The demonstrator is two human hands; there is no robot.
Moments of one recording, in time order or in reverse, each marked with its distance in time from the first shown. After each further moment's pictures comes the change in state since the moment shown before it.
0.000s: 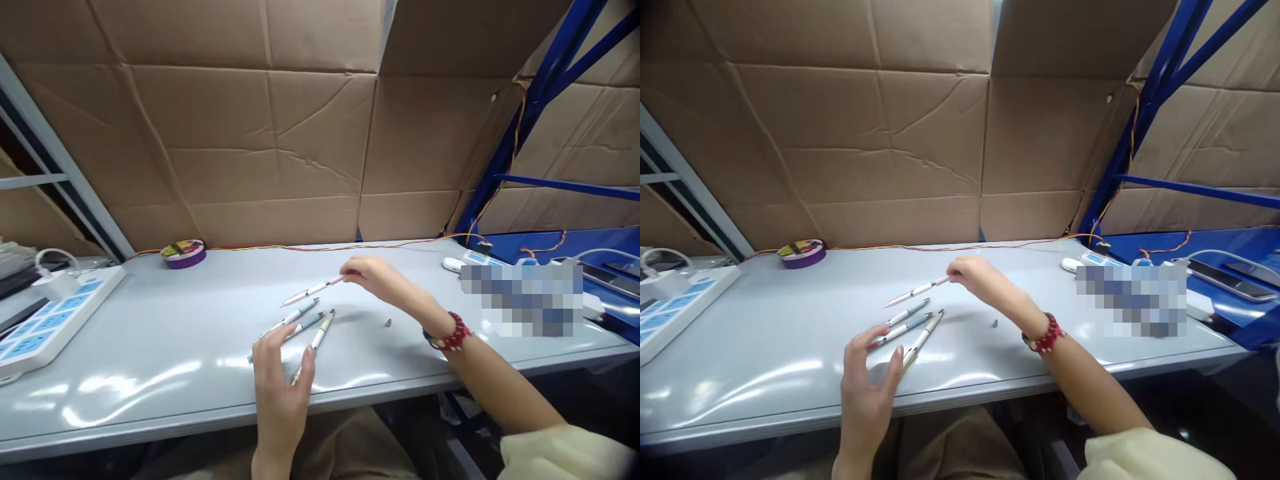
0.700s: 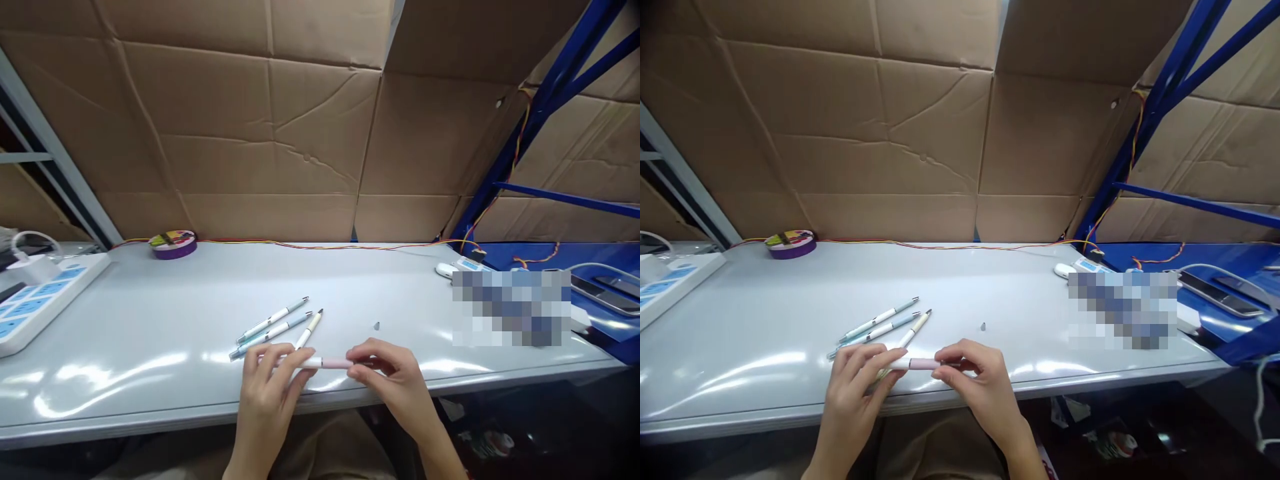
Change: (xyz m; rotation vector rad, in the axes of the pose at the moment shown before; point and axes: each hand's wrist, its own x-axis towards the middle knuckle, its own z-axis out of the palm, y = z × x) left_hand -0.008 -0.011 -0.006 0.115 -0.207 0.254; right_hand -0.108 -0.061 0.040 0.826 0.293 0.383
